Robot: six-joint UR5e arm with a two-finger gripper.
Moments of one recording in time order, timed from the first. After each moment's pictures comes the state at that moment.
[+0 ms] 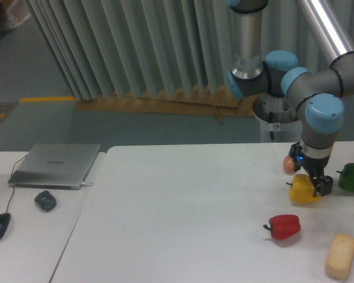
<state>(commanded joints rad) 2.52 -1.79 -1.79 -1.31 1.56 1.42</state>
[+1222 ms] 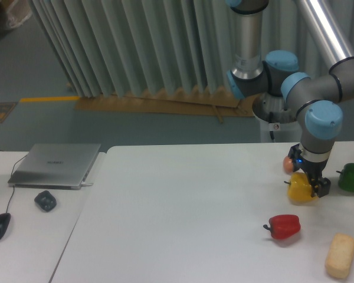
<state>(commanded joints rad) 2.50 -1.82 -1.80 -1.30 1.56 1.41</state>
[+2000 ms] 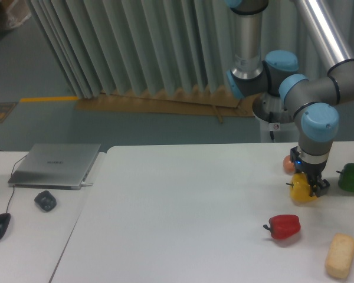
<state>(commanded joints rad) 2.49 -1.81 -1.76 -1.31 1.60 1.41</state>
